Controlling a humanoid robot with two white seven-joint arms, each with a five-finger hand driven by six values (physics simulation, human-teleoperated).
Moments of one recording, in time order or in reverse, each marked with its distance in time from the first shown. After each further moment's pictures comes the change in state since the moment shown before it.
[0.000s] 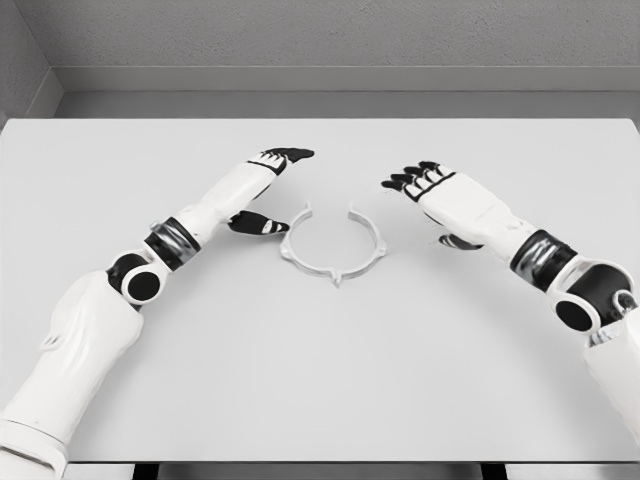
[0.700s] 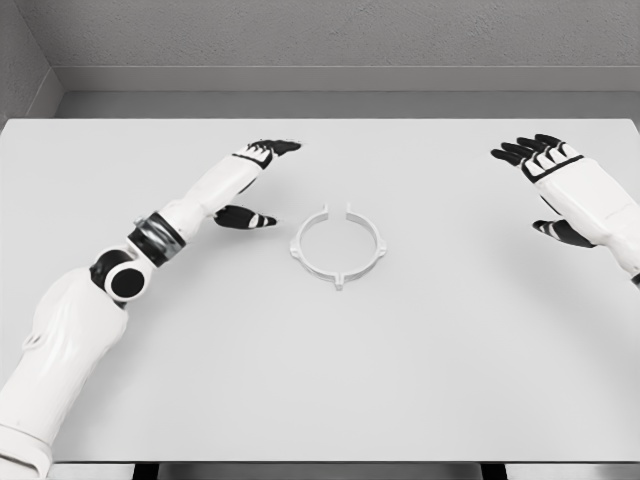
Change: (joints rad) left arm 0.009 0.055 0.006 -0.045 0.022 0.000 0.001; right arm 0.184 -0.022 -0.399 -0.074 -0.111 -0.167 -0.004
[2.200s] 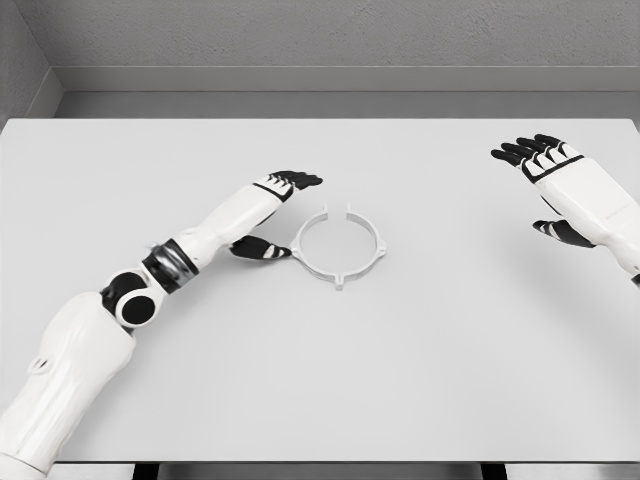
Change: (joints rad) left arm 0.075 0.002 -0.050 -0.094 -0.022 0.000 -0.001; right arm -0.002 -0.002 0.002 0.000 -0.001 -0.004 0.002
